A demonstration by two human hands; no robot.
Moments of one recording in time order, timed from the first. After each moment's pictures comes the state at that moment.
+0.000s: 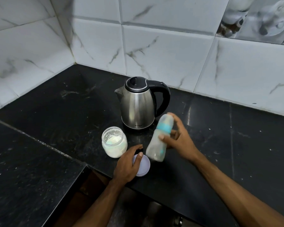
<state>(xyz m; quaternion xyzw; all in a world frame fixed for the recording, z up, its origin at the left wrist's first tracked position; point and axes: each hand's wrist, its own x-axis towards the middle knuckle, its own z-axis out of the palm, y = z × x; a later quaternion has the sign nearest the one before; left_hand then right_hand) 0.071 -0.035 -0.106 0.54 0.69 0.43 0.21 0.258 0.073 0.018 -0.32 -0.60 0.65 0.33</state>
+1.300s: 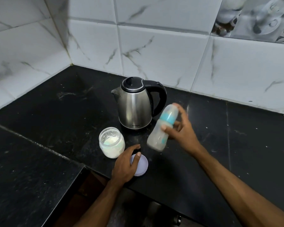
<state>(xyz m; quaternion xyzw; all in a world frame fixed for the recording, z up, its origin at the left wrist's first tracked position) 0.072 -0.035 -0.108 0.54 0.70 0.42 0.20 0.266 0.088 0.030 -0.31 -0.60 0.63 0.38</state>
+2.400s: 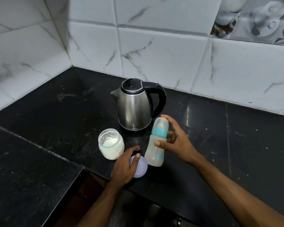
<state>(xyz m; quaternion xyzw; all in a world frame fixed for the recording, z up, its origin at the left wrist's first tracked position) 0.071 -0.035 -0.109 0.54 0.70 0.42 0.20 0.268 0.072 0.023 -0.28 -0.65 0.64 0.30</state>
